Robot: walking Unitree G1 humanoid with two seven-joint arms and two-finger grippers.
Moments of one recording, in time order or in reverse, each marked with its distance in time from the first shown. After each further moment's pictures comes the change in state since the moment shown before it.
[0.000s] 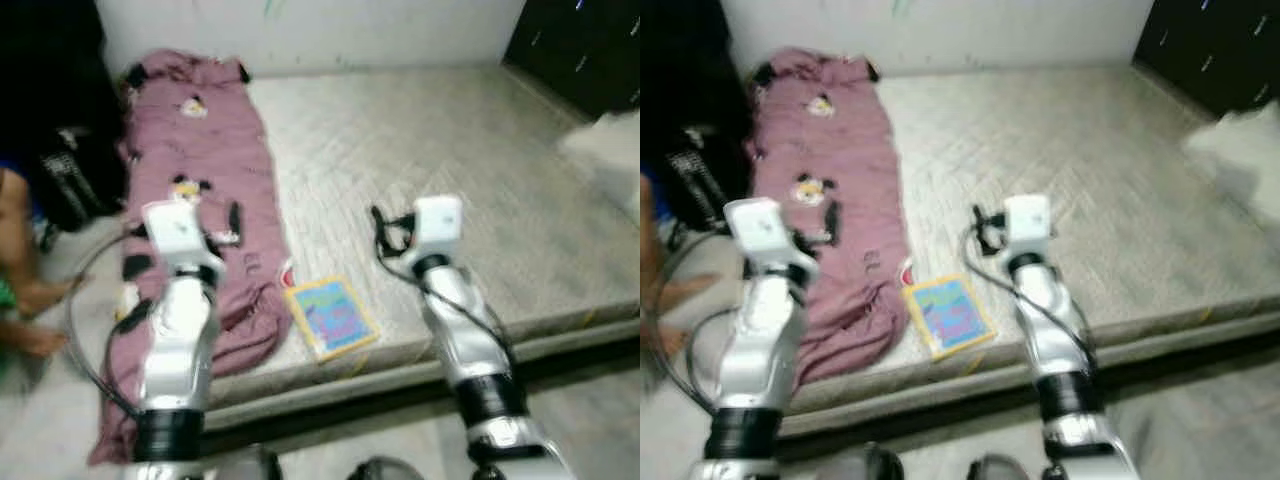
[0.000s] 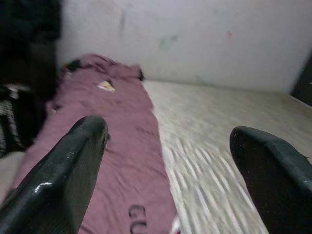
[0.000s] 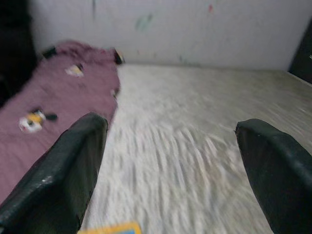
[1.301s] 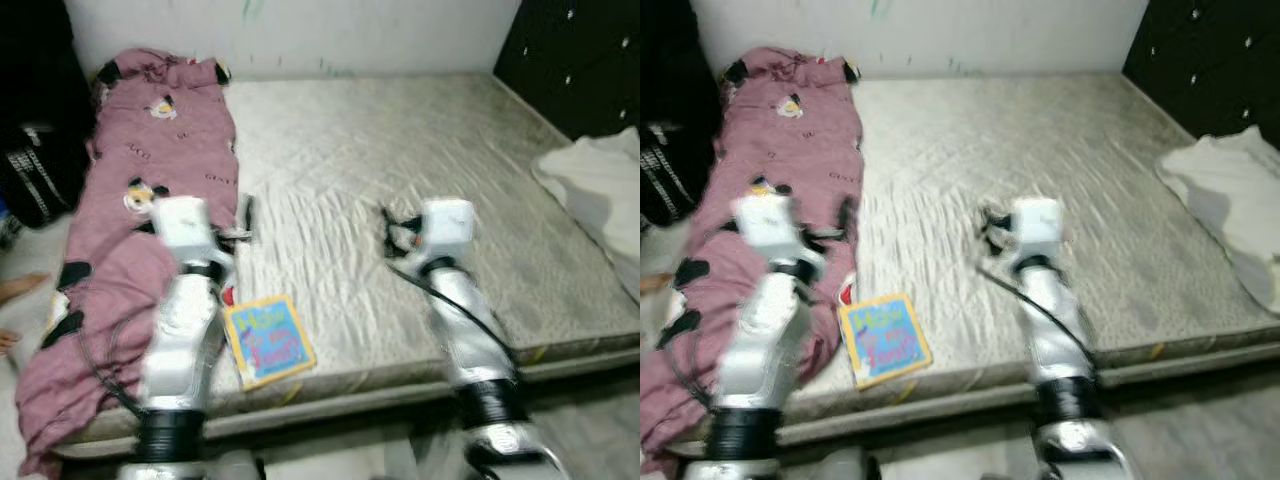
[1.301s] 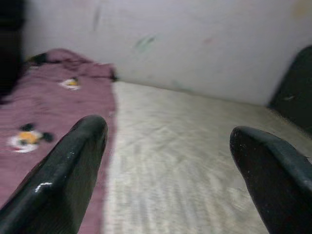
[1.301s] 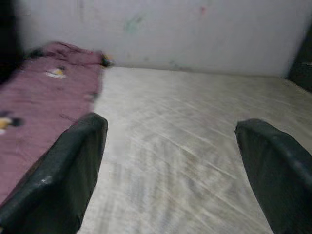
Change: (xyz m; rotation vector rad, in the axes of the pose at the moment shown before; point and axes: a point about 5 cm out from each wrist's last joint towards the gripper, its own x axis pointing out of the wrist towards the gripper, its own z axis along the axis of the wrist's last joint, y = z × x) left arm 0.002 0.000 0.013 -0.047 -0.025 0.026; right arm 0.005 0.015 0.017 0.016 -0.051 0.051
